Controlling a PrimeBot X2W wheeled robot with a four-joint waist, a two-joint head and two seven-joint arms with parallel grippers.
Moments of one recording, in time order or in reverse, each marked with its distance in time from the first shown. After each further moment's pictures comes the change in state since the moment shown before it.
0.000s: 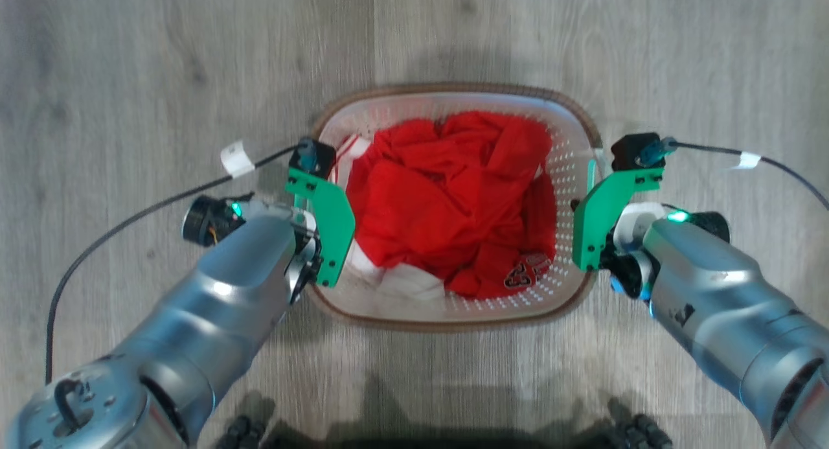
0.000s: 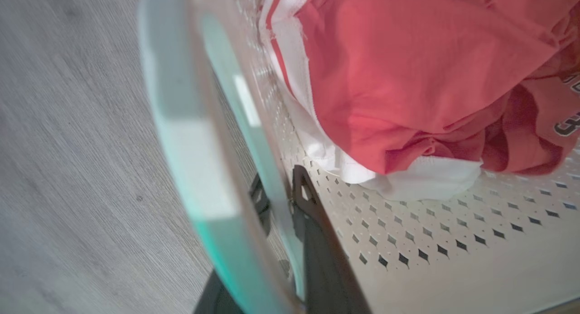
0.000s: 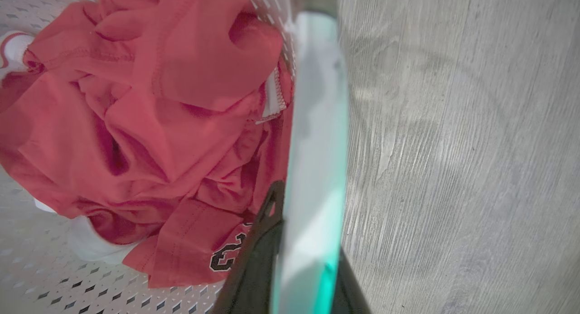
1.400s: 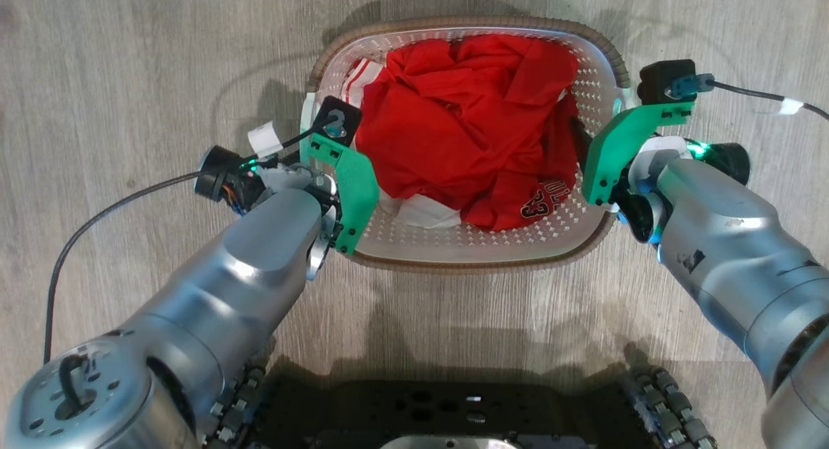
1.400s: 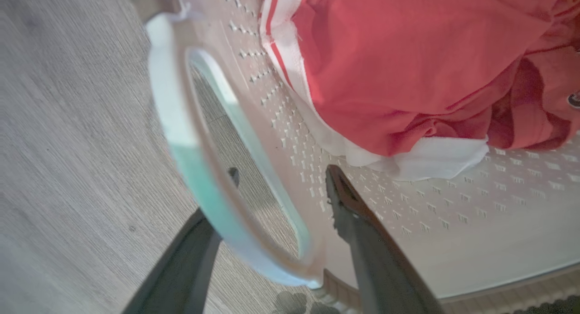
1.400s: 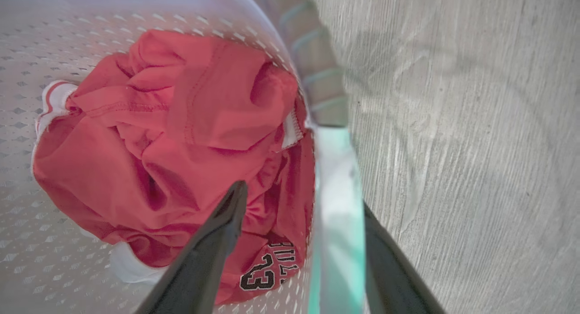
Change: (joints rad) left arm -0.079 -0.015 -0.029 -0.068 0.086 0.174 -0.111; right arm -0.137 0.008 -0.018 0.065 0.011 0.008 -0.154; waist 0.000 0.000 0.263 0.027
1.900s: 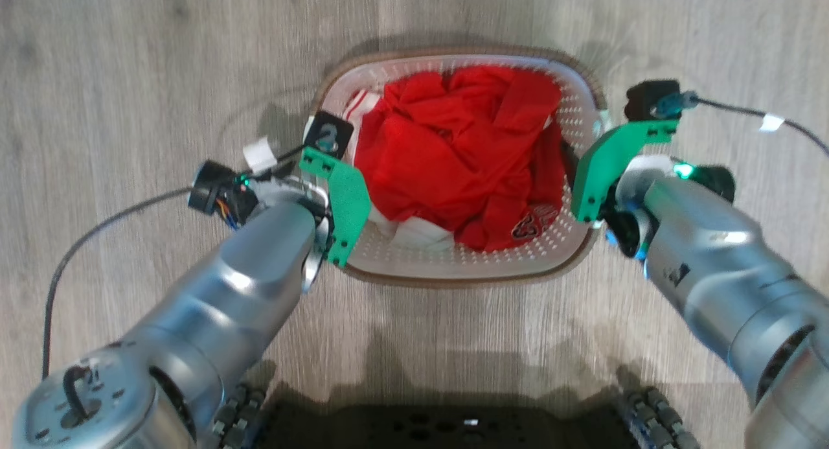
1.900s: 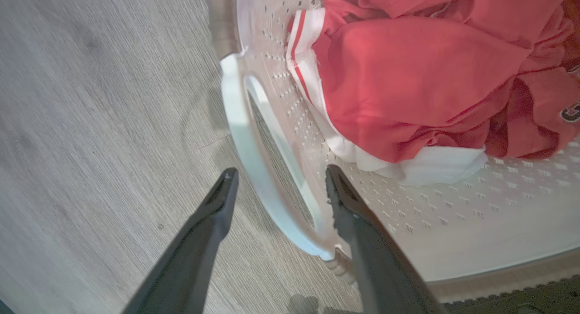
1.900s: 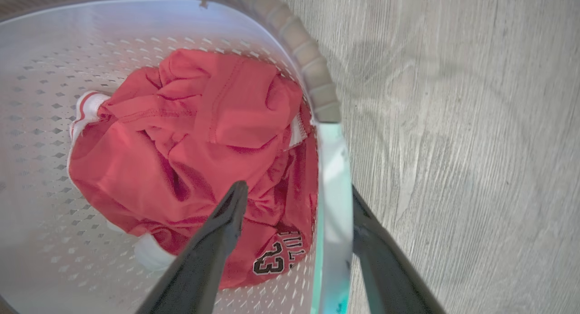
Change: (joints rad) left arm 0.024 -0.001 0.000 0.036 0.008 0.005 -0.024; right arm 0.027 0.036 0.002 0.034 0.021 0.000 0.029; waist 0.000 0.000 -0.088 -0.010
